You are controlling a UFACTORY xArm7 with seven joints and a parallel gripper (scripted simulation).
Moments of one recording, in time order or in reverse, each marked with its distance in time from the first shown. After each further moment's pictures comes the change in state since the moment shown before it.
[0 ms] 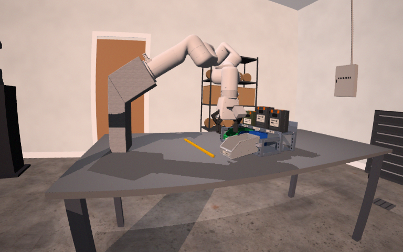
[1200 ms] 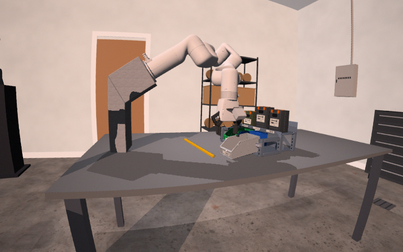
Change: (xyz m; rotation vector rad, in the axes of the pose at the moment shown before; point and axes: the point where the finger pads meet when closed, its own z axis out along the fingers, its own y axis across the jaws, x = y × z) arm 0.000 0.000 0.008 0.000 0.000 0.000
